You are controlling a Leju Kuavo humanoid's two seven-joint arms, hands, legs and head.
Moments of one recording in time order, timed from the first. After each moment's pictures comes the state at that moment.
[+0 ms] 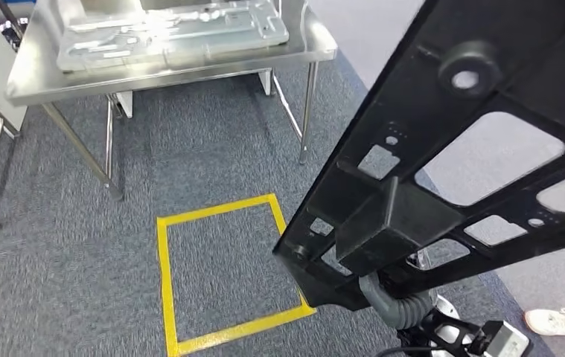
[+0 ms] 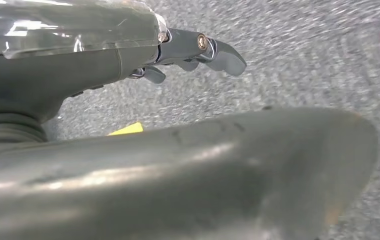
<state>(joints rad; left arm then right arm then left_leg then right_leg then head) -0.05 -0.12 0.39 -0.19 -0.51 0.17 -0.09 0.11 0.00 0.13 -2.02 0.12 0.39 -0.61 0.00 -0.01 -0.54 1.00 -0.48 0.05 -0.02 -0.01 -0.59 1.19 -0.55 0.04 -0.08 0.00</state>
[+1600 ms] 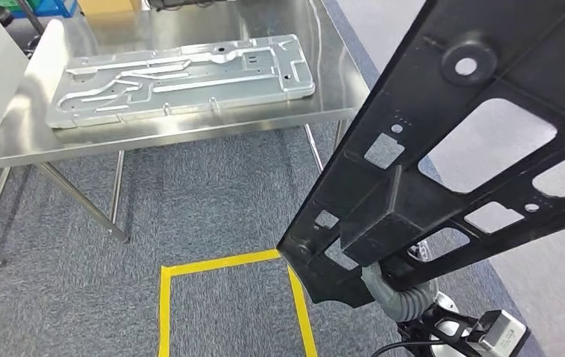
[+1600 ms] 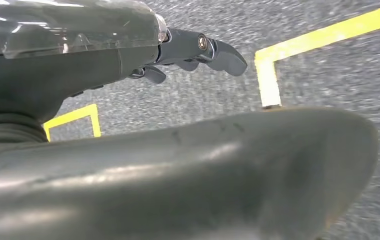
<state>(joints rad) -0.05 -0.12 0.42 -0.19 -0.51 0.17 -0.09 0.10 0.00 0.12 -1.98 0.10 0.40 -0.60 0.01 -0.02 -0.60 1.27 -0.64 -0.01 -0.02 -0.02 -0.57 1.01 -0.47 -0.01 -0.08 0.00</state>
